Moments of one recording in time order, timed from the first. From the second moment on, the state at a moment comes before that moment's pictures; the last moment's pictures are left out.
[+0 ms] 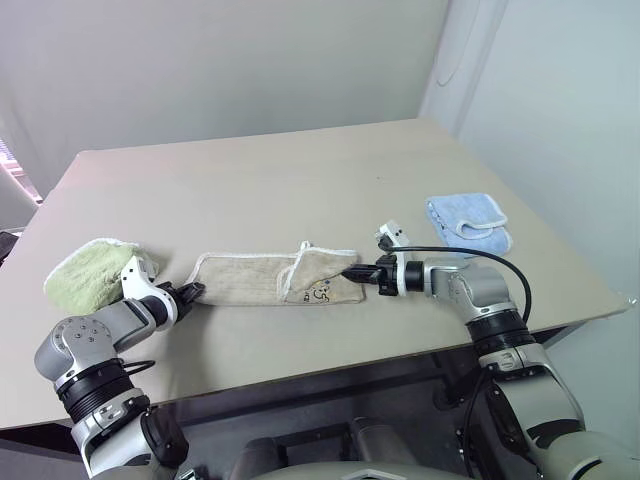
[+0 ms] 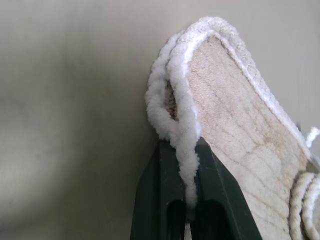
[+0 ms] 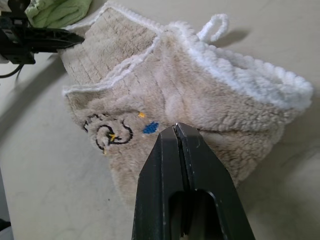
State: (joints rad) left arm -0.39 0.28 0.77 0.09 -0.66 1.37 -0.05; right arm -0.61 -0.37 0.13 0.38 0.33 0.76 0.95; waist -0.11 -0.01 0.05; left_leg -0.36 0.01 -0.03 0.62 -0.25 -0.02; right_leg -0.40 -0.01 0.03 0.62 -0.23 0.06
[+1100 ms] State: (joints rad) left arm -0.32 0.39 0.41 -0.14 -0.71 1.17 -0.29; right arm -0.54 -0.45 0.10 0.19 0.45 0.79 1.06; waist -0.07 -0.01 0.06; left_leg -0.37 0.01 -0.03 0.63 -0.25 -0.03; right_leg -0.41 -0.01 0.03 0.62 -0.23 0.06
